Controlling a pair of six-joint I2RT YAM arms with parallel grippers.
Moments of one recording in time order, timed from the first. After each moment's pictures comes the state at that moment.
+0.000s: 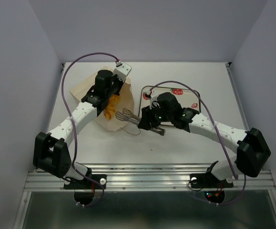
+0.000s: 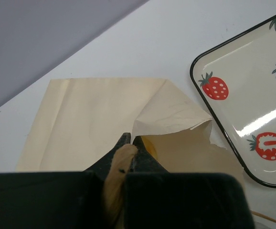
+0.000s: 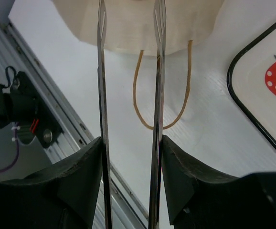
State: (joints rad) left arm -0.43 1.42 1.14 -0.06 -0.03 0.30; right arm 0.77 1.41 1.03 -0.21 -0.36 0.36
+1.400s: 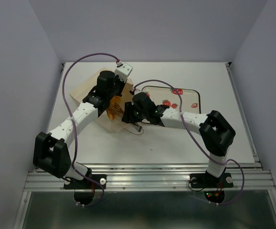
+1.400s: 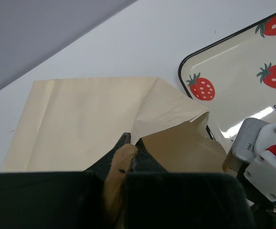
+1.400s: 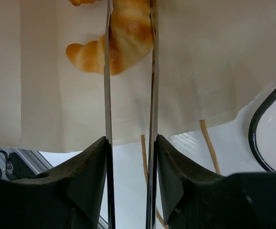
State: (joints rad) left arm -0.46 1.42 1.14 -0.08 -0.05 0.23; right arm 0.89 1.85 1.30 -0.07 -0.07 0.63
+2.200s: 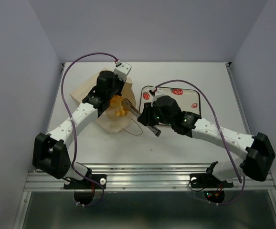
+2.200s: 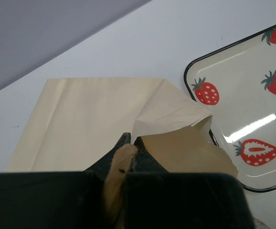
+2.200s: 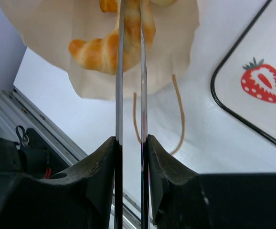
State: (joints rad) left arm -0.47 1.42 1.14 -0.07 -0.08 0.21; right arm 0.90 1.40 1.08 -0.16 0.05 0.58
